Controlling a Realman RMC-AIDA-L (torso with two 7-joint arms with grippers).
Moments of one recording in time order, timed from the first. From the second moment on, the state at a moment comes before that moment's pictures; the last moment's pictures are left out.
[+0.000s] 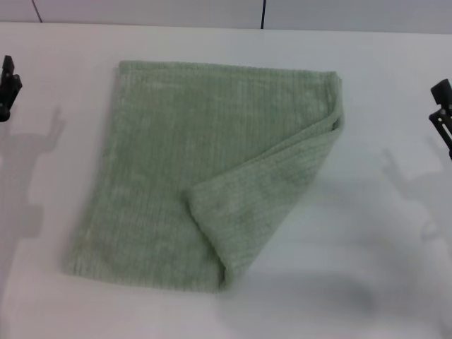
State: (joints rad) left arm -0.29 -2.08 -1.37 -0.22 2.76 1.27 0.07; right arm 0.20 2.09 0.86 0.27 -2.60 -1.63 0.15
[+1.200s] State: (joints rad) left arm -0.26 -1.95 -1.29 -1.09 2.89 -0.04 -0.01; right arm 0.28 1.99 0.94 0.87 -2.62 -0.74 0.08
